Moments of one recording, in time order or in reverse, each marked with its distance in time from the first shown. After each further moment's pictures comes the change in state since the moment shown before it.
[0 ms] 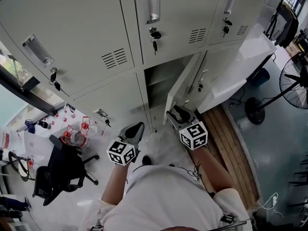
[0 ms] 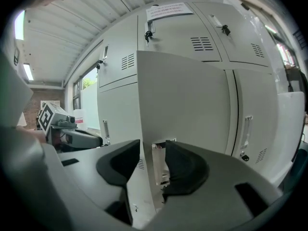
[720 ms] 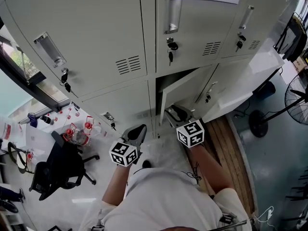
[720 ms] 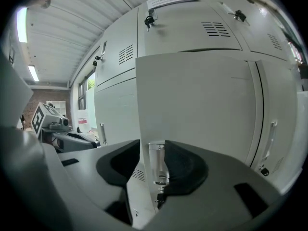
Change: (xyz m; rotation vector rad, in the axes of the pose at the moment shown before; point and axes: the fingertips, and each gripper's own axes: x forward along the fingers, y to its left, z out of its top) left arm 0.002 0.028 0.010 -0.011 -0.029 0.060; right arm 0.062 0.003 0.020 -0.020 -0.008 0.072
